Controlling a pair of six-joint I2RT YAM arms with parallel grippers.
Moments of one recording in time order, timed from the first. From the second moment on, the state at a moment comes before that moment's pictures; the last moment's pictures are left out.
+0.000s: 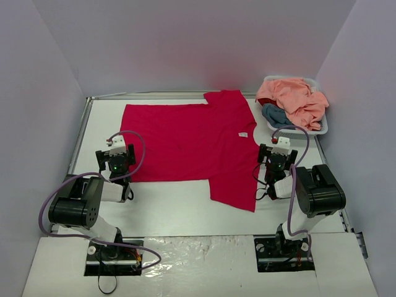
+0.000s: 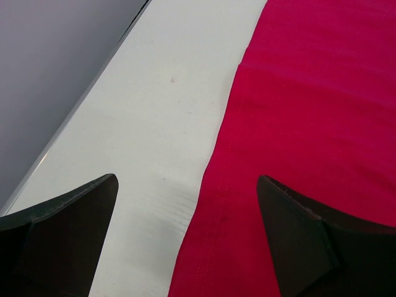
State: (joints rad) left arm -0.12 1.54 0.34 1.00 -0.51 0.06; right arm 0.11 1.65 0.29 1.09 0.47 0.01
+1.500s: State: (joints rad) left arm -0.12 1.54 0.34 1.00 -0.51 0.06; right arm 0.10 1.65 0.30 1.09 0.44 0.01
